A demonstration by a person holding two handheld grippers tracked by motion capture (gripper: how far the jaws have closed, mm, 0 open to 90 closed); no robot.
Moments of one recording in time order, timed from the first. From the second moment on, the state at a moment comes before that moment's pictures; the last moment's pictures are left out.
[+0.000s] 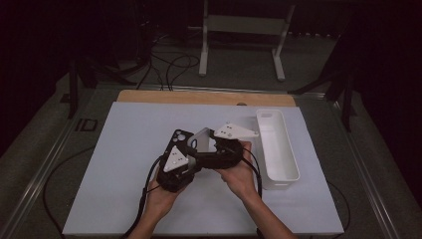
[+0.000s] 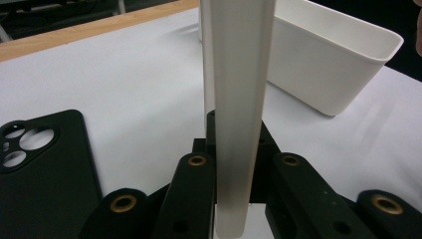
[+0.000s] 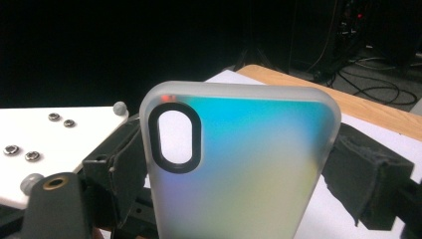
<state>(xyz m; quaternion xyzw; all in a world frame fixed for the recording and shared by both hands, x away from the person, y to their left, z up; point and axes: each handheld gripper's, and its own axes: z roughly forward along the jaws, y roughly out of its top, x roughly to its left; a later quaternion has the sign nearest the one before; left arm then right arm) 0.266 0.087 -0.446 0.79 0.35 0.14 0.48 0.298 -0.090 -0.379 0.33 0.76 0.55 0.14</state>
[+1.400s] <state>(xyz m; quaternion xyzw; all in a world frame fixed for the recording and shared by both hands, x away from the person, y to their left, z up) 0.259 0.182 -0.438 0.72 0.40 0.25 0.51 0.304 -0.118 -0.374 0.34 0.75 0.54 0.17</state>
